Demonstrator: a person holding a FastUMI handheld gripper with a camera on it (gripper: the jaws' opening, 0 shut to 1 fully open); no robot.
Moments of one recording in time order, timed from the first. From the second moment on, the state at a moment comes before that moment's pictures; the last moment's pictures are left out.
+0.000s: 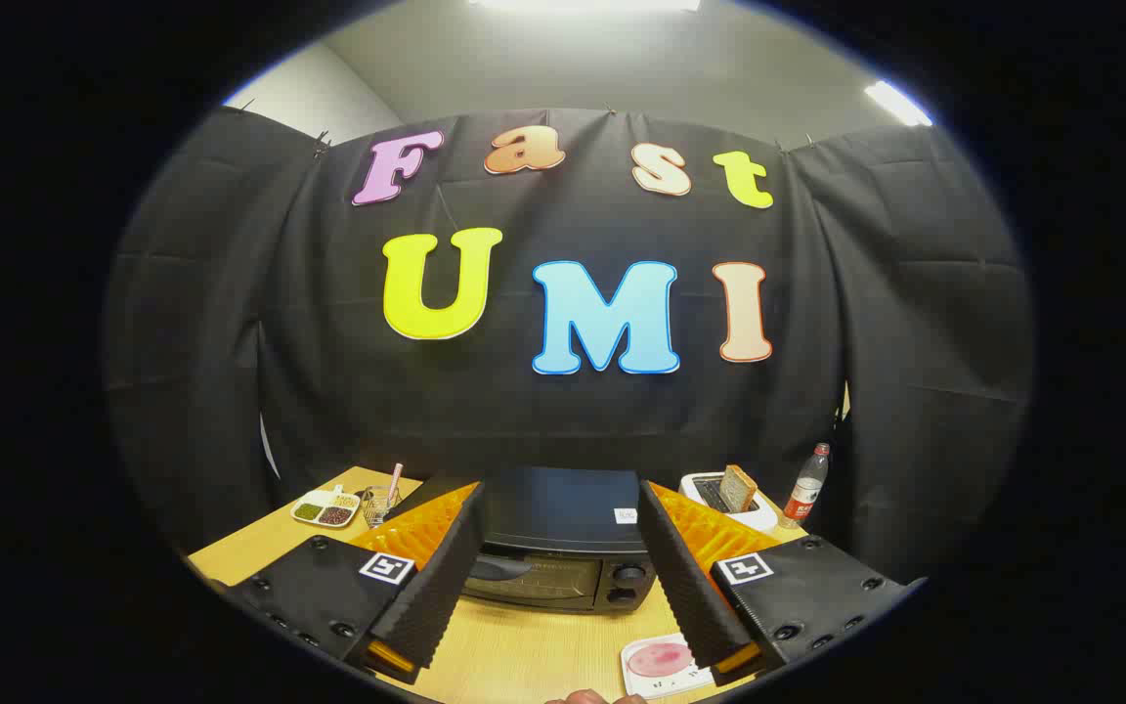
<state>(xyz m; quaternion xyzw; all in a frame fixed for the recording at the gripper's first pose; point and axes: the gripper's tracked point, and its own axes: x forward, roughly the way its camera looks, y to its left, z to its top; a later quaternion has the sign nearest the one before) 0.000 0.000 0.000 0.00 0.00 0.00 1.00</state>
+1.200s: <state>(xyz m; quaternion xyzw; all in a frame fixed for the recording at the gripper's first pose) 0.008 0.015 -0.018 -0.01 0.02 0.01 1.00</state>
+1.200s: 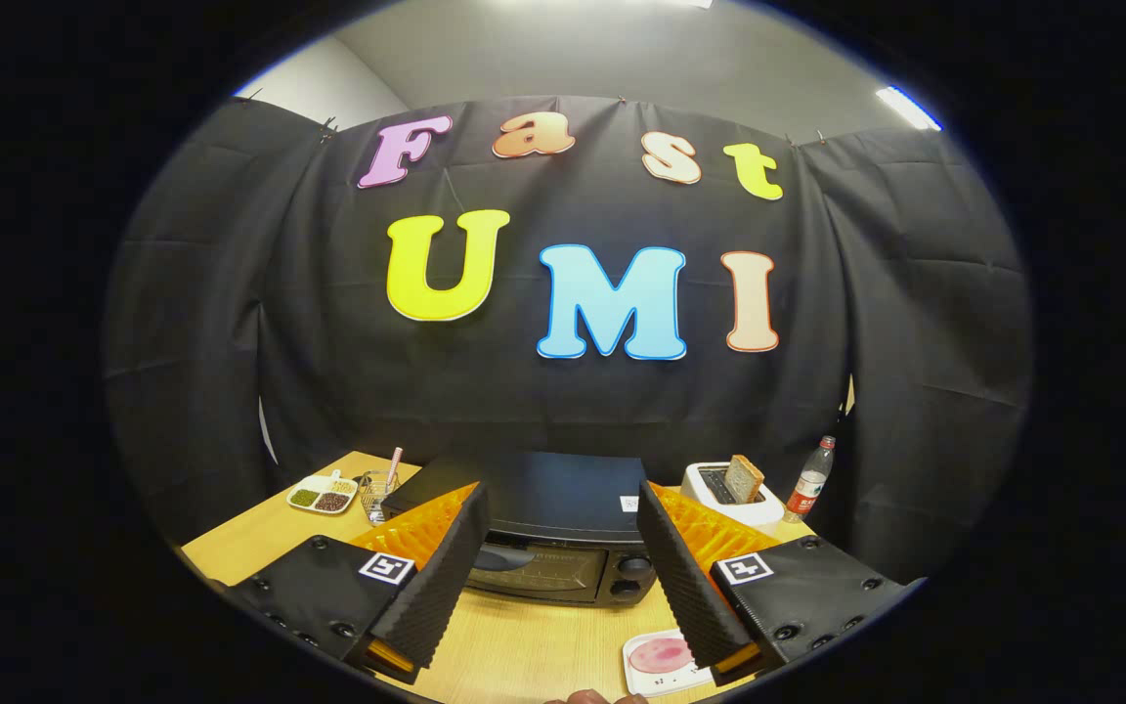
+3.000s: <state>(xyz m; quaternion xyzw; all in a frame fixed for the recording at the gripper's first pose) 0.142 0.091 -0.151 0.02 0.20 -0.01 0.98</state>
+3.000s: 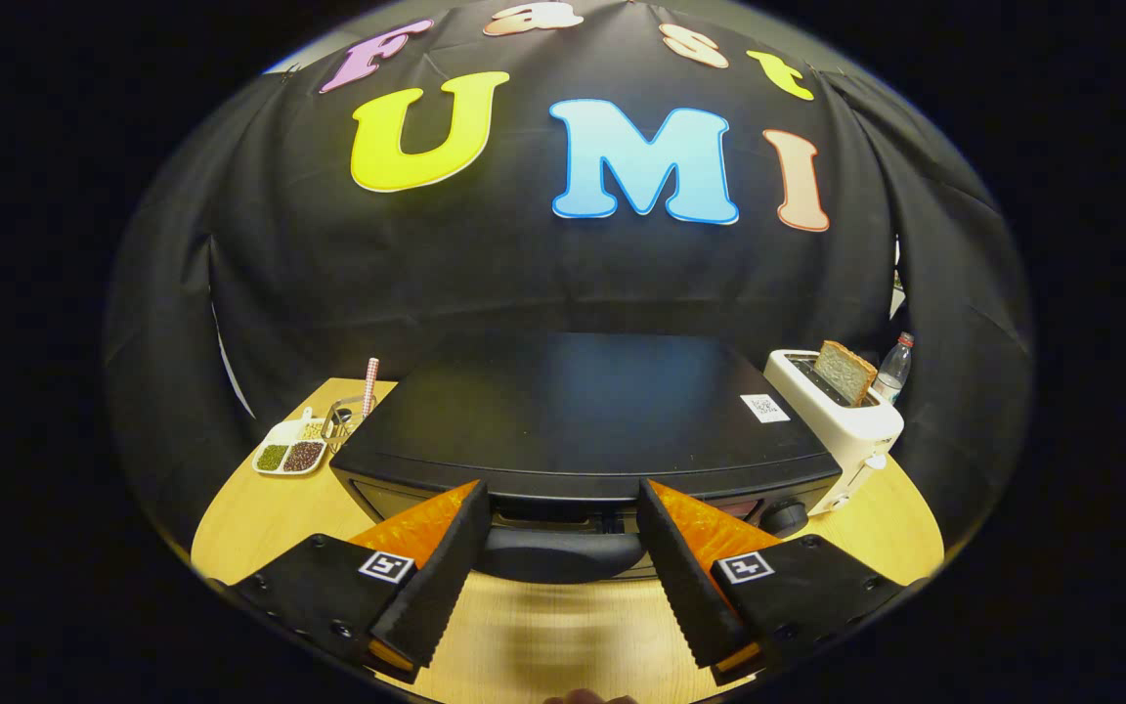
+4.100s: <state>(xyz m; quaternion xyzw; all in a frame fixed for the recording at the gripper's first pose) 0.049 0.109 -0.214 0.03 0.32 -0.02 0.95</state>
